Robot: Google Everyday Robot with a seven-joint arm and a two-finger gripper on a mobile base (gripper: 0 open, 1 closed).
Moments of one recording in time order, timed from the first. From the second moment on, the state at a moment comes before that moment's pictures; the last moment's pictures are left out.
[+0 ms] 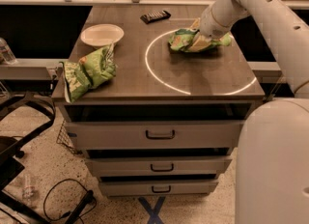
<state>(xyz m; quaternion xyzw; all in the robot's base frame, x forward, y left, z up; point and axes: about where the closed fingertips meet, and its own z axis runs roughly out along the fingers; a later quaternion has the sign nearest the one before) 0.768 -0.147 0.850 -0.69 0.66 -0.01 0.30</state>
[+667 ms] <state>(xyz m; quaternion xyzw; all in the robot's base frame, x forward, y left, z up) 0.764 -0.136 0.862 -0.70 0.65 0.00 0.30</state>
